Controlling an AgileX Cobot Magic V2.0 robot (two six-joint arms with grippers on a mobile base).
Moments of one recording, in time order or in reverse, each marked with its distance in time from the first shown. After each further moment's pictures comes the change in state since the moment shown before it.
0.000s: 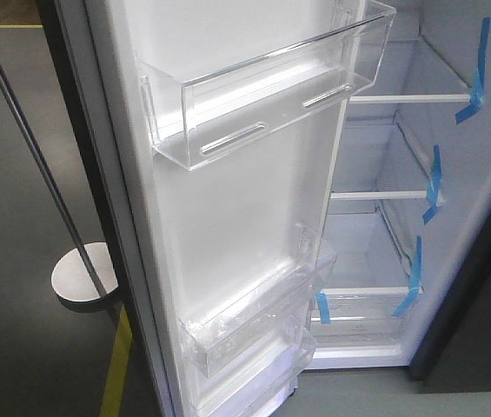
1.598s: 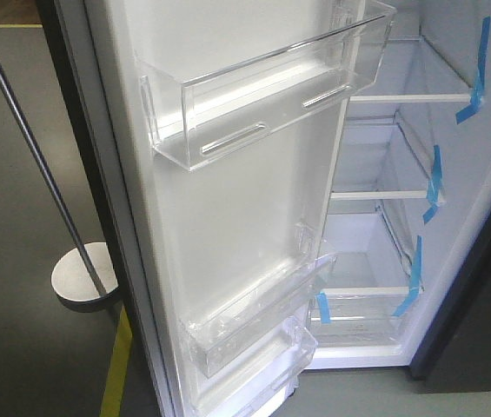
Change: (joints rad) left arm 0.000 0.000 0.000 0.000 0.000 0.000; right arm 0.099 0.664 -1.061 0.581 0.292 -0.336
